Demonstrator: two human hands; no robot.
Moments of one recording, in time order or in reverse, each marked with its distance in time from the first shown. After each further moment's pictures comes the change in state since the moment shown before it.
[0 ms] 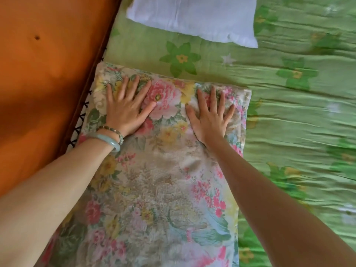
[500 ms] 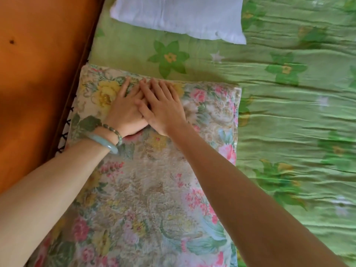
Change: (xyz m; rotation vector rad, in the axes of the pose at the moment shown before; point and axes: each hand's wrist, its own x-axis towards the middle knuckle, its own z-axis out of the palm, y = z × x) left_hand 0.009 0.031 -0.022 0.156 0.020 0.354; right_hand 0.003 -0.081 -0.022 0.036 -0.084 -0.415
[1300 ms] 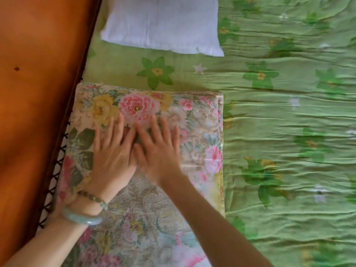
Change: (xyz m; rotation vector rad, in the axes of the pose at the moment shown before) left_hand -0.099 0.054 -0.021 -0.226 0.099 -0.294; right_hand -0.099 -0.037 0.001 0.048 0.089 0.123
